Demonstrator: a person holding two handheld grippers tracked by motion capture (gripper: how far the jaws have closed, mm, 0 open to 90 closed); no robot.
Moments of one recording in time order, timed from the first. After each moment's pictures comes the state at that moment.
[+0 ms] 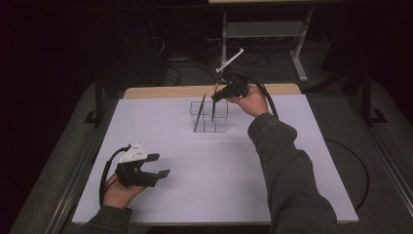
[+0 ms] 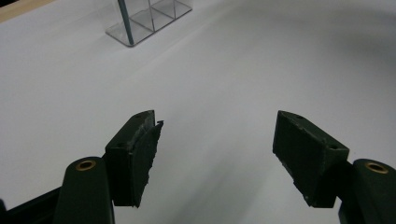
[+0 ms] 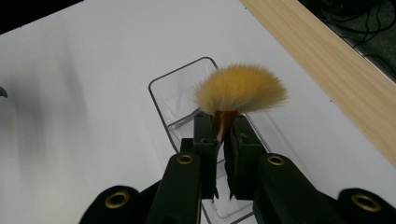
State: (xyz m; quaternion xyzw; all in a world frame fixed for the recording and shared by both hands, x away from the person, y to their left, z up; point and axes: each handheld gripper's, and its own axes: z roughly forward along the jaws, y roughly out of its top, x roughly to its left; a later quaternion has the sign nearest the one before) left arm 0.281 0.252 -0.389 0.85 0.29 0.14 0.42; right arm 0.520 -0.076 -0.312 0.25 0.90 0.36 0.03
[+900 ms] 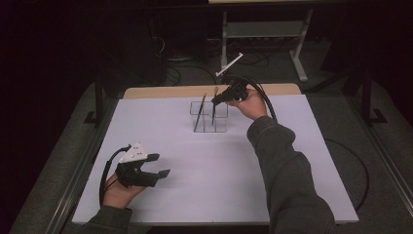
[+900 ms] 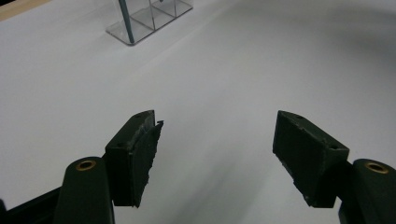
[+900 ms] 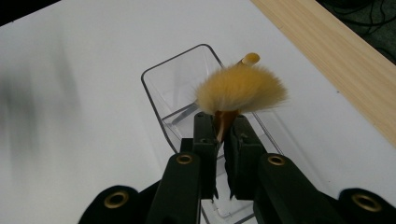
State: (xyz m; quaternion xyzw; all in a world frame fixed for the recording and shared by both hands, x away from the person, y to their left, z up) left arm 0.281 0.252 -0.390 0.85 0.29 0.13 0.42; right arm 0.520 -0.075 -0.326 0.26 0.90 0.35 0.02
